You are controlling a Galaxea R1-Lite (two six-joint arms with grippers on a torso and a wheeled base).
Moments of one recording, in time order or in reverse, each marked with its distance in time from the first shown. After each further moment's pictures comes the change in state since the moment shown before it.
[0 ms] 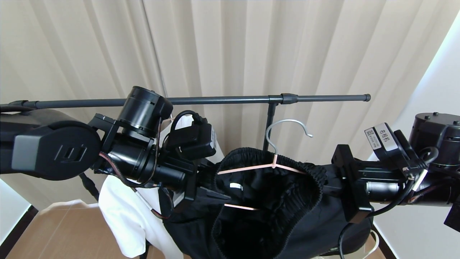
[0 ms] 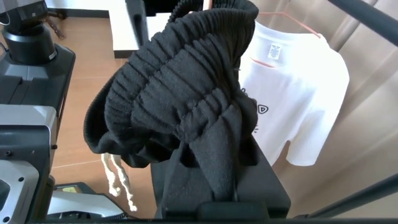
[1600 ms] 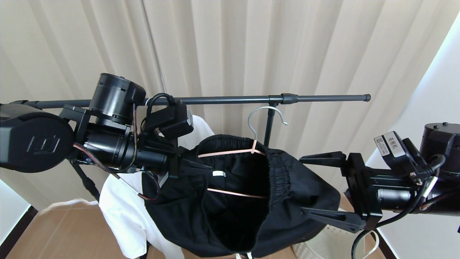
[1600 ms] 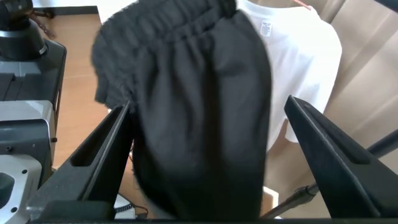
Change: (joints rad) left arm 0.108 -0.052 0.023 -0.078 0.024 -0.079; right arm -0.075 -0.034 0.070 0.048 -0.004 -0.007
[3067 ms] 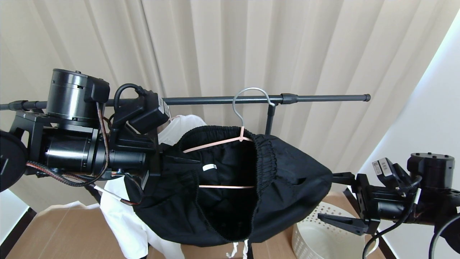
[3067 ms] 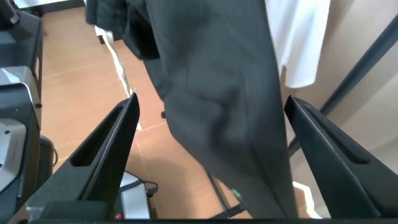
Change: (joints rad) left arm 0.030 -0.131 0.137 -0.133 -0.006 -0.159; right arm -0.294 0.266 0.145 -0.213 0.188 -0.106
